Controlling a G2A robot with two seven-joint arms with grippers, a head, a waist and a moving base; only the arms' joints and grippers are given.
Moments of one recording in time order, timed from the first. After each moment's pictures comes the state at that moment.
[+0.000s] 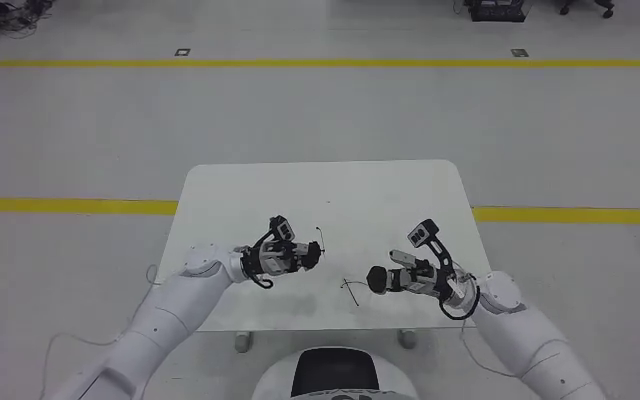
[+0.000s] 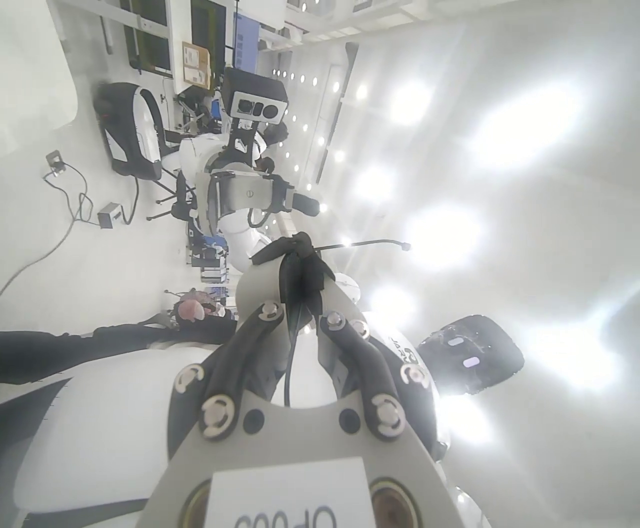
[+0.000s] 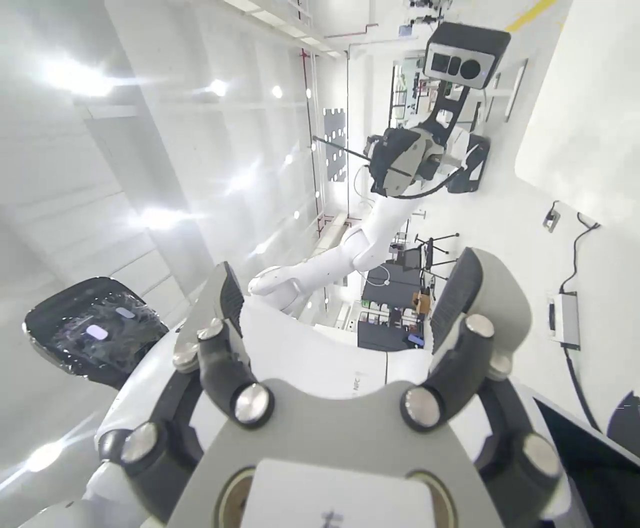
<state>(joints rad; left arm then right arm) 1.16 -1.10 -0.86 -1.11 -1.03 -0.16 -1.33 -1.49 -0.96 1.09 -1.46 0.85 -0.34 1.14</state>
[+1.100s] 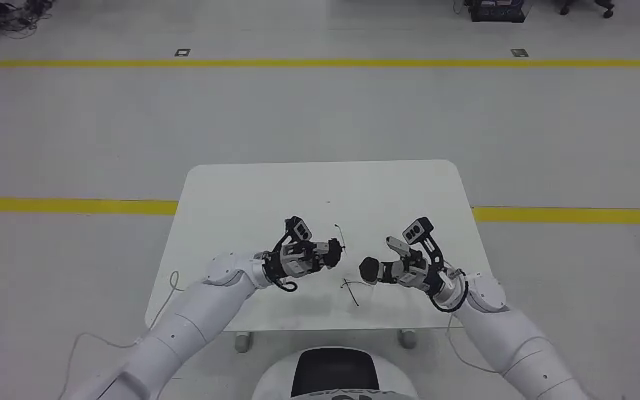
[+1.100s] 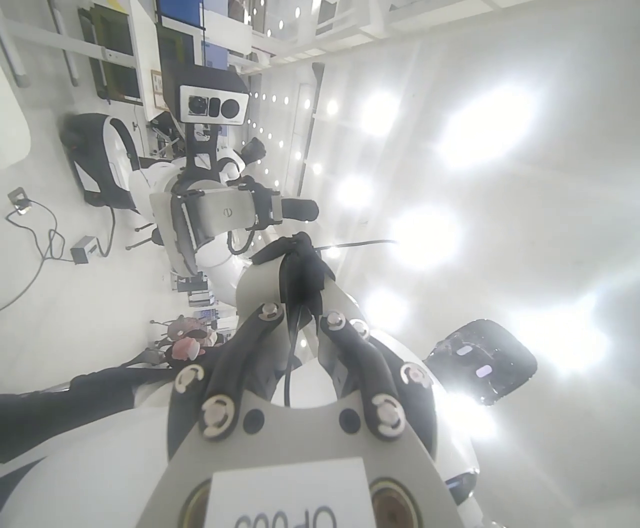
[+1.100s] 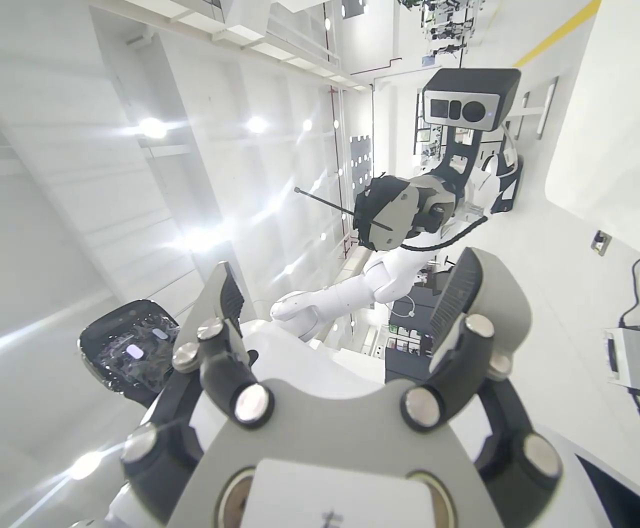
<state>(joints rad) 1.18 -1.16 -0.78 -1.15 -1.07 -0.30 -1.18 -1.47 -1.04 1.07 -1.38 0.92 -0.34 1.09</state>
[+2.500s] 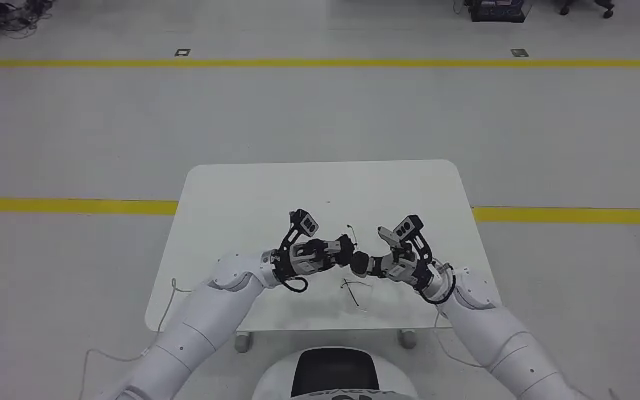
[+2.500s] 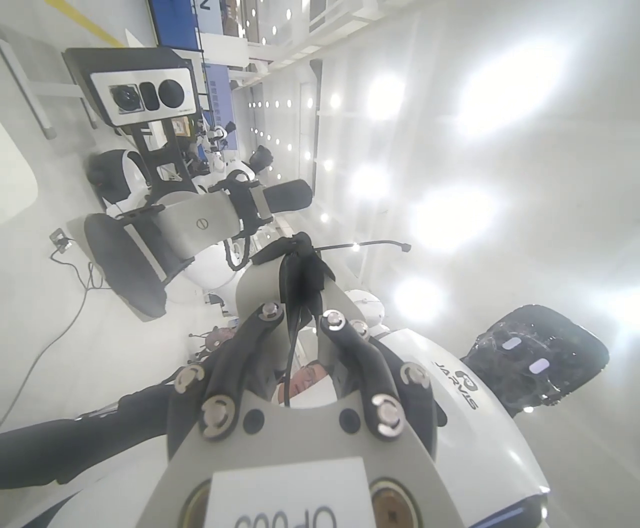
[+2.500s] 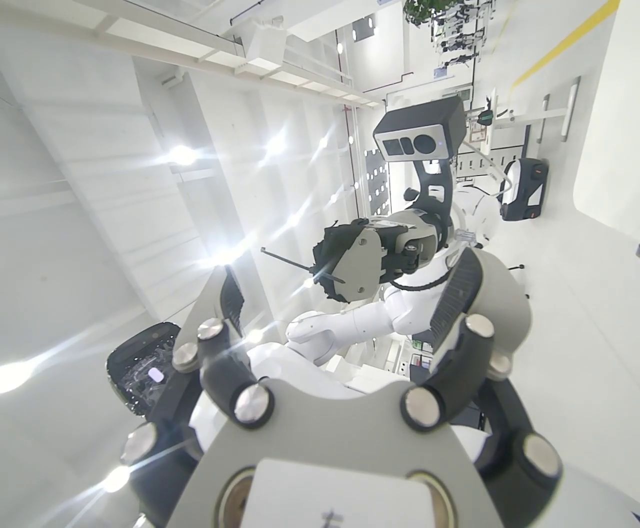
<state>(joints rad) 1.27 -1.22 -0.92 -1.28 -0.86 -0.34 -1.11 -1.43 -1.09 1.02 -1.35 0.97 -0.31 1.02</state>
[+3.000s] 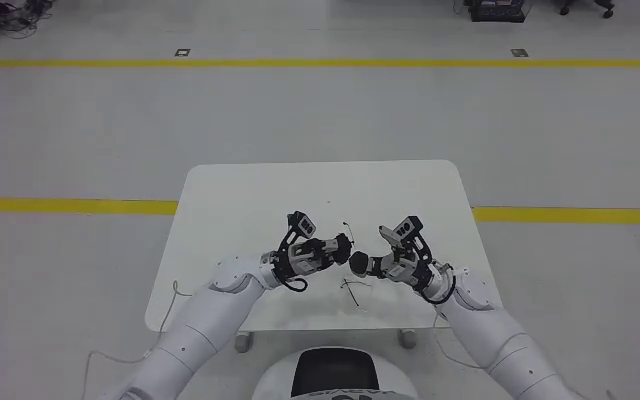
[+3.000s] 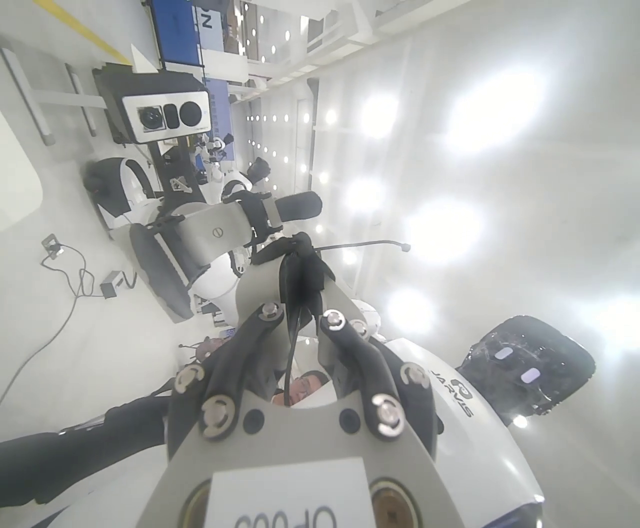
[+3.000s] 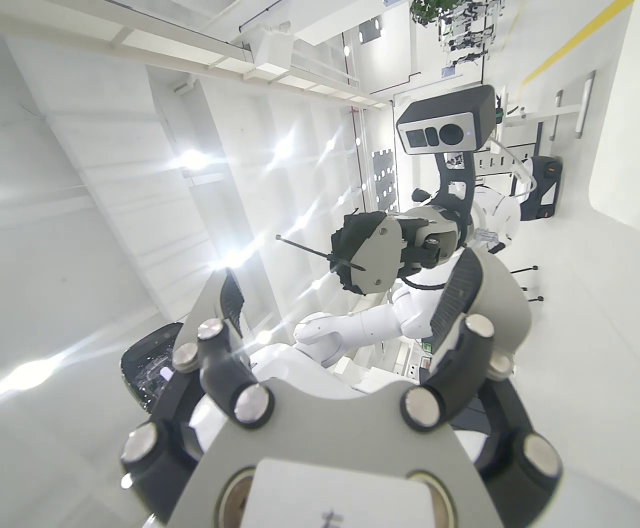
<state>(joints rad) 1.28 -1.24 -0.94 -1.24 -0.89 -0.34 -1.11 -1.44 -1.10 1.03 -1.34 1.01 -0.28 1.05</state>
